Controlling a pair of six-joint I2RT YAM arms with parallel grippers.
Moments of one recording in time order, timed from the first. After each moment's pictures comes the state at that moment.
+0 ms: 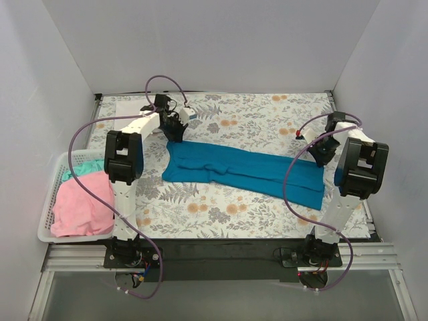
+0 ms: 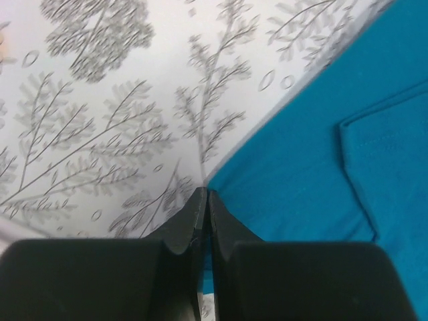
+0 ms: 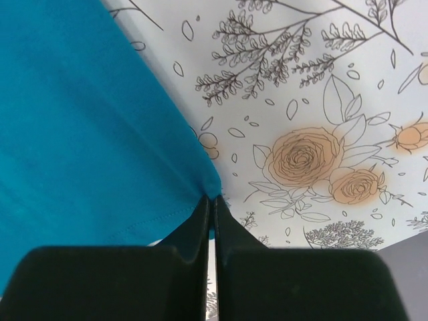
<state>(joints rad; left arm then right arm) -0.20 2.26 1.78 -0.66 0.45 0.72 -0.21 1.95 1.37 -0.85 -0.17 -1.11</state>
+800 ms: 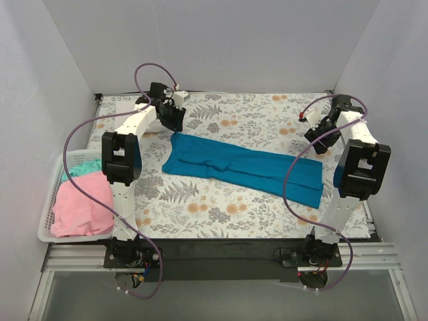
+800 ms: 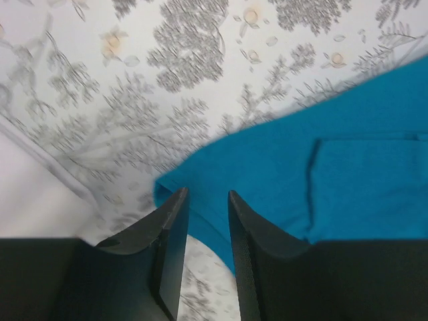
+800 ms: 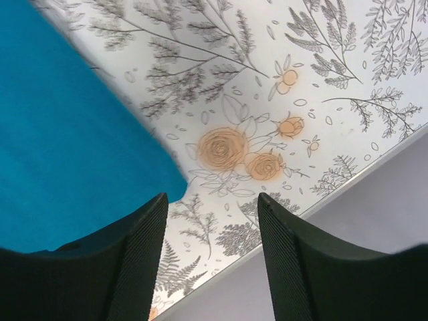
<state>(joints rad) -0.17 2.25 1.93 -0.67 0.40 0.40 -0.19 1.94 1.56 -0.90 -0.19 -1.02</state>
